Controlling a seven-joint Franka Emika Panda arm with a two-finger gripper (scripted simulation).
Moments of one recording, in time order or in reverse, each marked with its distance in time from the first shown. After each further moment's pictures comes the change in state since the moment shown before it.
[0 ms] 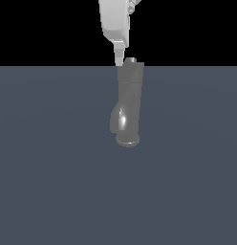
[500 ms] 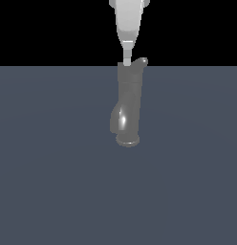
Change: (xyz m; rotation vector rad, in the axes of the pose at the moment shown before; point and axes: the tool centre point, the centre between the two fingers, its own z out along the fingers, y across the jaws) arm 0.018 -0.015 0.000 -0.012 -0.001 -0.038
